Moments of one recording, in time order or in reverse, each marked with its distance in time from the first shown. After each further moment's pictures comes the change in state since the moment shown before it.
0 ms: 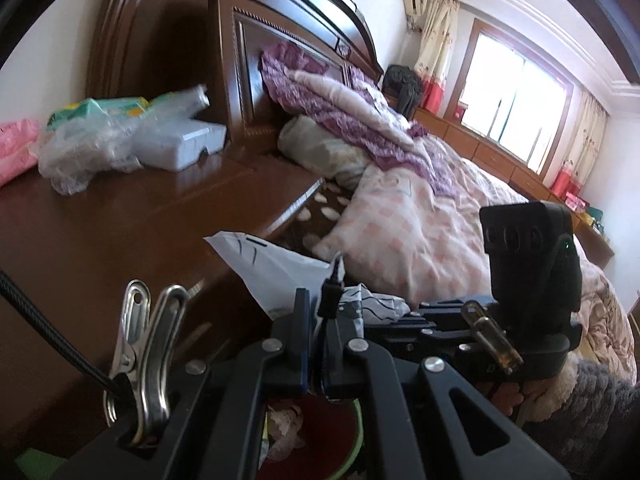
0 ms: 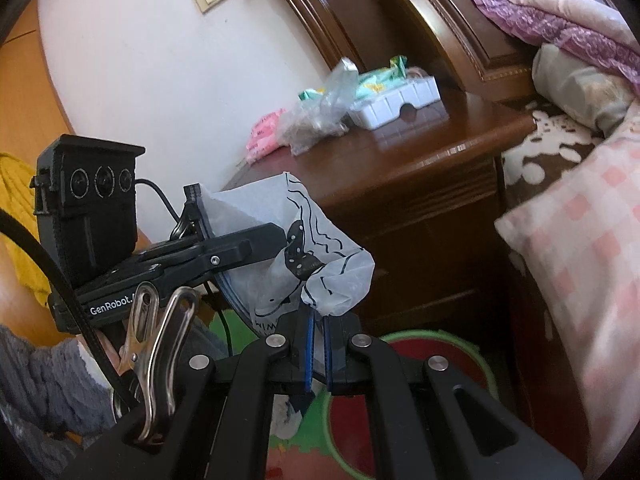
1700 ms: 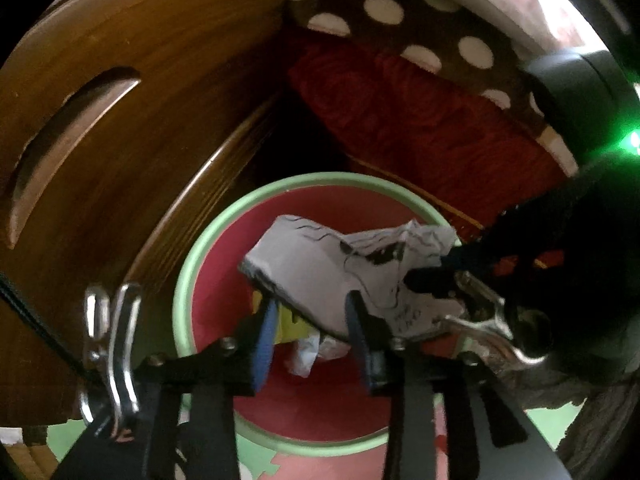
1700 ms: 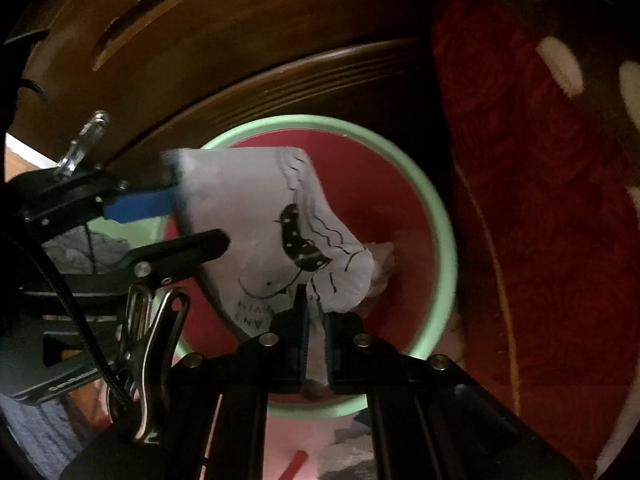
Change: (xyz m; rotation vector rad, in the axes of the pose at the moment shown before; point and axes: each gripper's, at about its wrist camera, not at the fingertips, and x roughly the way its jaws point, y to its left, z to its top) left arm 0.178 0.022 -0.130 0.131 0.528 0.220; right arm 0.130 -0.074 -0.108 0.095 0.574 -0.426
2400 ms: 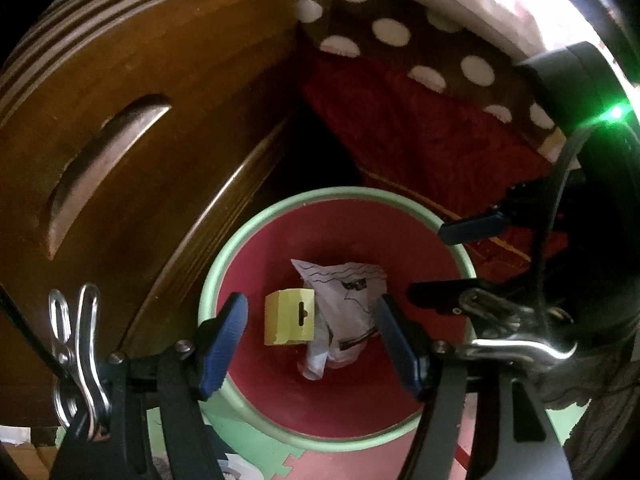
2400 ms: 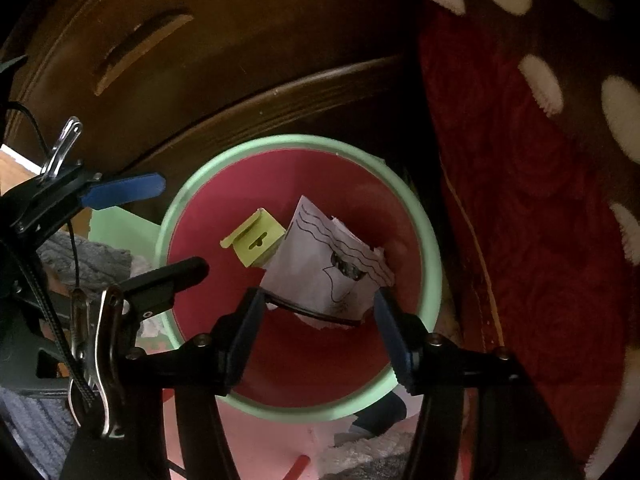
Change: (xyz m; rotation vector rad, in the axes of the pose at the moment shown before) left arm -0.027 0.002 0.000 -0.003 -0.036 0.037; right arm -0.007 -0.008 0.008 0.016 -0.033 0.029
